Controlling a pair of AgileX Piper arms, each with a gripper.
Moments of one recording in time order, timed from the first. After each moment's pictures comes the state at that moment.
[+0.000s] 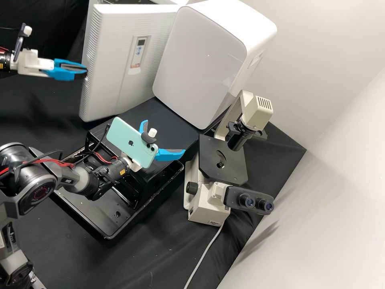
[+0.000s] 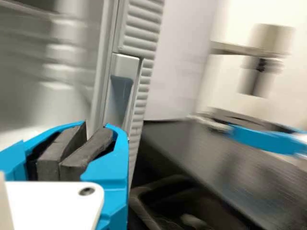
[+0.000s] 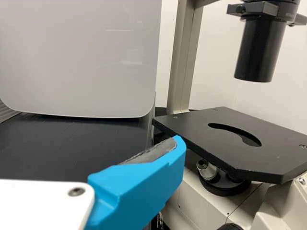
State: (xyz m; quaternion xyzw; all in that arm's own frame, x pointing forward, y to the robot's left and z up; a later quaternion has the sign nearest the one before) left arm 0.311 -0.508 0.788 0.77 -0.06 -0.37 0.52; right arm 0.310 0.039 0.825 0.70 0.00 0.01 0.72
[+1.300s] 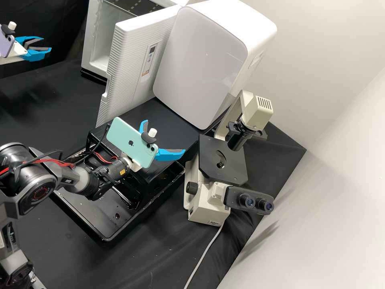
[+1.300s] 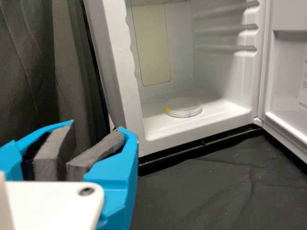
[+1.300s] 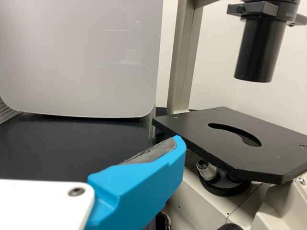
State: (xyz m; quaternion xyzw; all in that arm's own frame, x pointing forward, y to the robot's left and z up) left arm 0.280 -0.452 0.830 0.90 0.05 0.00 0.44; right arm 0.310 0.039 0.825 0.70 0.00 0.01 0.72
